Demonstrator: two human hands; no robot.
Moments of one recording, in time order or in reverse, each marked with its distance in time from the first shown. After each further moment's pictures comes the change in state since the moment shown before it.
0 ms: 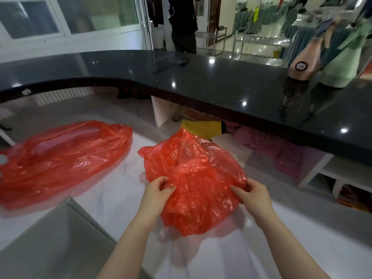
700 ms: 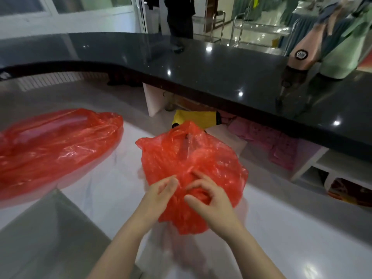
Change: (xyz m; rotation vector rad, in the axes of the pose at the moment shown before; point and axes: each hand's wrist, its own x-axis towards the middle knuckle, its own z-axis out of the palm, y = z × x) left_hand -0.032 0.020 0.012 -0.025 -0.257 0.088; right_hand -0.071 -0.052 0.042 0.019 -0.393 -0.369
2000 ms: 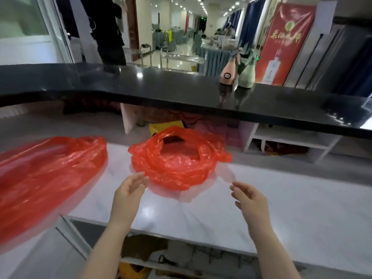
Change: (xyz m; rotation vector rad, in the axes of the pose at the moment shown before) left_hand -0.053 -0.010 -0.138 -0.087 -0.008 0.114; right_hand -0.133 -0.043 0.062 0.101 0.922 0.359
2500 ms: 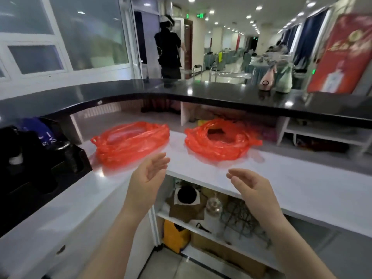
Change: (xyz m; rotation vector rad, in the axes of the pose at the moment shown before) left_hand -0.264 0.090 -0.087 0.130 0.103 0.313; right_hand -0.216 -0.050 -0.036 -0.077 -0.481 -0.375
